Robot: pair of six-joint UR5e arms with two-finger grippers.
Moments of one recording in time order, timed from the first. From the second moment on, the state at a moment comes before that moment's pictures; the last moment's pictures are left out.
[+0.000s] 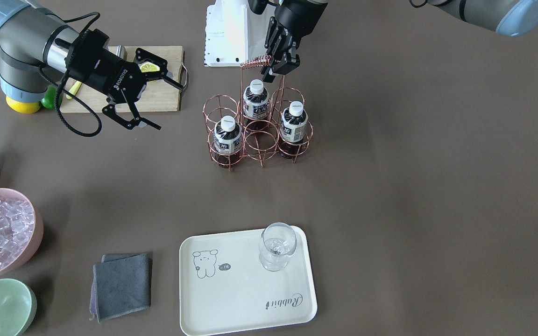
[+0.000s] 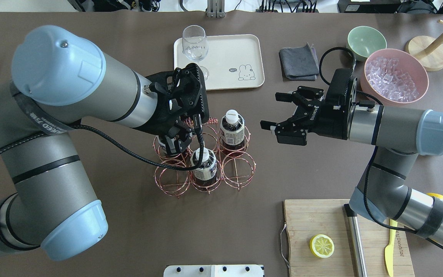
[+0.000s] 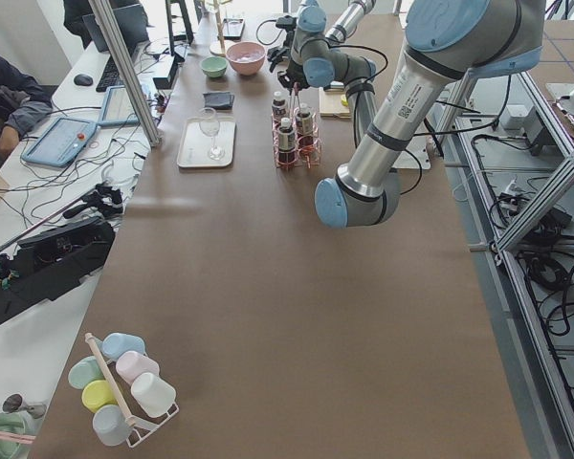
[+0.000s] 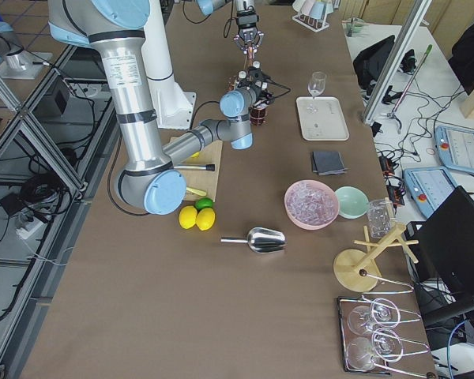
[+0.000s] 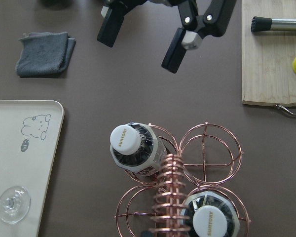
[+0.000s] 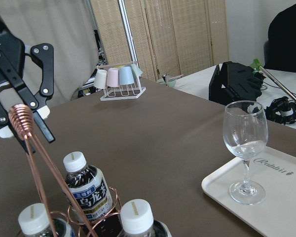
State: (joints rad) left arm -0.58 -2.26 -2.06 -1.54 -1.92 0.15; right arm 0.63 -1.31 1.71 -0.10 1.79 0.58
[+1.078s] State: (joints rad) left arm -0.58 -2.26 -2.07 -1.54 -1.91 0.15; right arm 0.53 -1.20 1.62 -0.11 1.61 0.45
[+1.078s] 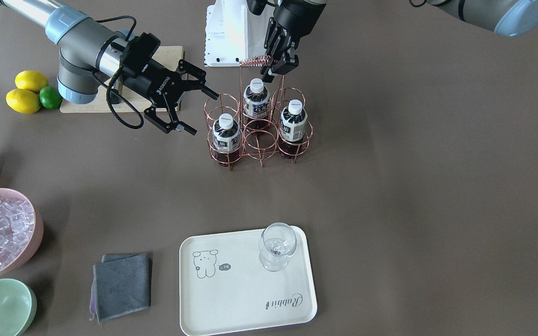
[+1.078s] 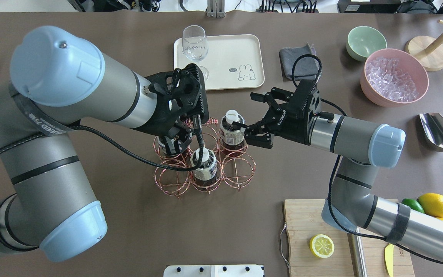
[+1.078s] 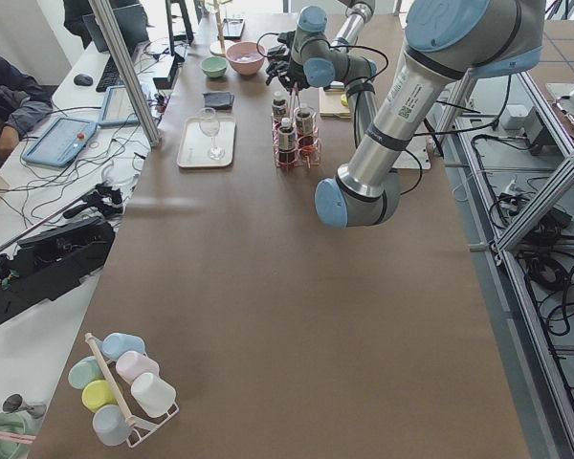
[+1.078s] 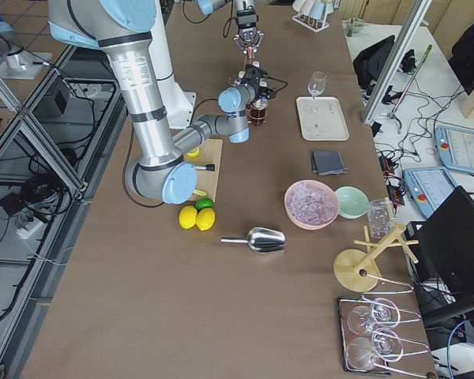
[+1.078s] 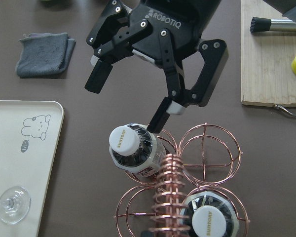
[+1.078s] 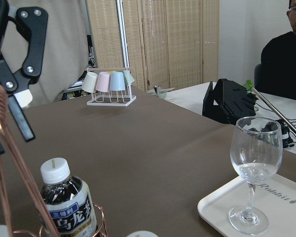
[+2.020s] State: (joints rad) left arm -0.58 -2.26 -2.07 -1.54 -1.91 0.15; right arm 0.49 -1.16 1.59 -0.15 1.54 0.38
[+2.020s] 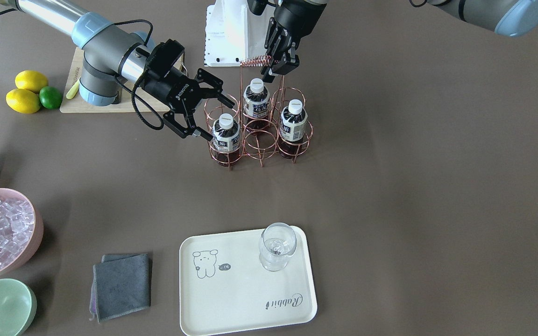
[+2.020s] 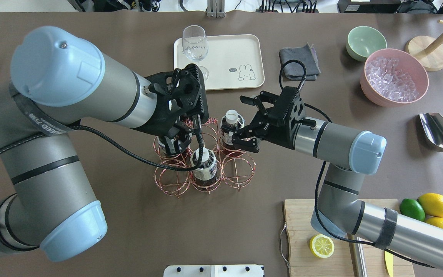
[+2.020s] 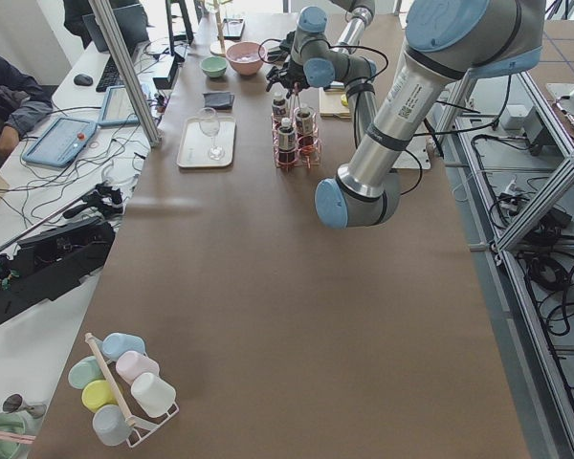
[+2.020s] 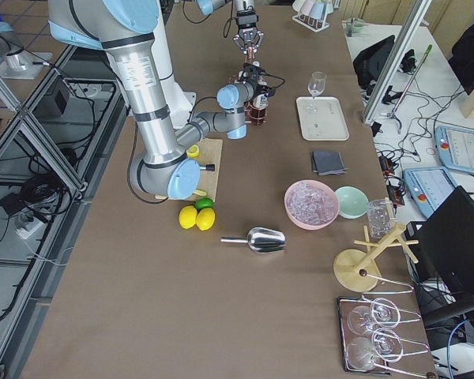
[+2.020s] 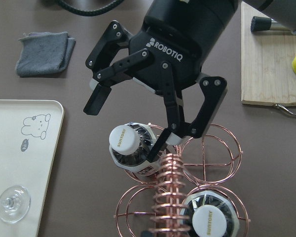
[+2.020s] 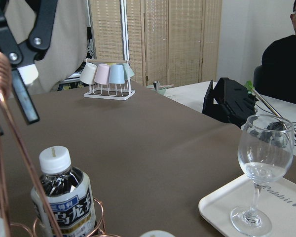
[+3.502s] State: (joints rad) left arm -0.58 -2.25 -2.07 -1.54 -1.92 0.15; right arm 0.48 -1.15 1.60 -0.17 1.52 0.38
